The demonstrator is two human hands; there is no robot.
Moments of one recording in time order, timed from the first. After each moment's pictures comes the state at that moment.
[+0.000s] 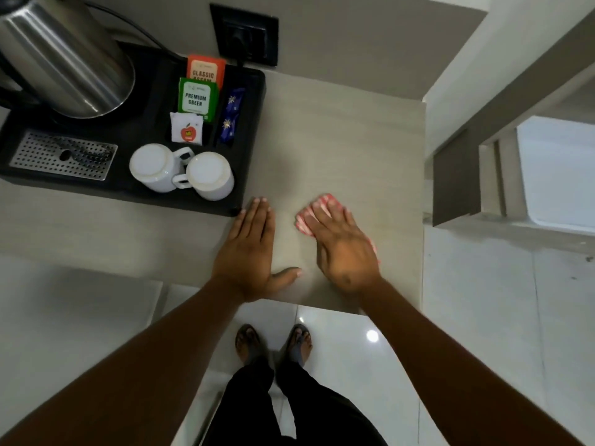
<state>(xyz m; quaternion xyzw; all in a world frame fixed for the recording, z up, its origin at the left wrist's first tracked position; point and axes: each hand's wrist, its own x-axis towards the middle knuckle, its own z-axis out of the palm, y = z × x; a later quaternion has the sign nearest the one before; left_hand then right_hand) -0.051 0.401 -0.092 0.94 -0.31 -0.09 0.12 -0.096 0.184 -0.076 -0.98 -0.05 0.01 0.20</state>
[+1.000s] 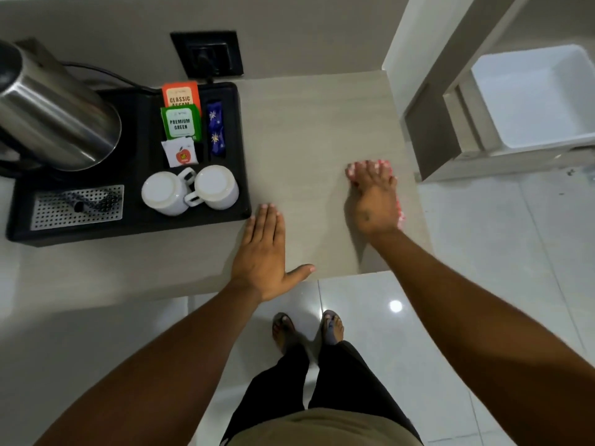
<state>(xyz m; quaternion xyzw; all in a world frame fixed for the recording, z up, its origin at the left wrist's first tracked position) -0.049 0.429 -0.089 0.91 -0.40 -0.12 0.04 -0.087 0.174 -0.067 -0.93 0.30 -0.03 0.21</state>
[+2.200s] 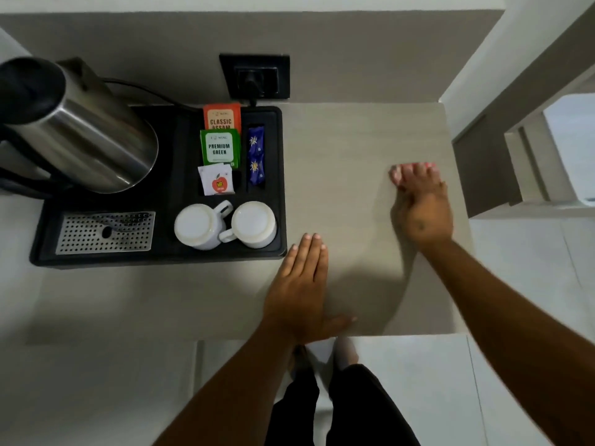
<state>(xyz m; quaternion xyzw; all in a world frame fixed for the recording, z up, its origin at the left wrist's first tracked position) -0.029 0.419 -0.087 0.89 -0.43 -0.11 0.11 -0.017 0.124 -0.072 -0.94 0.26 -0.05 0.19</state>
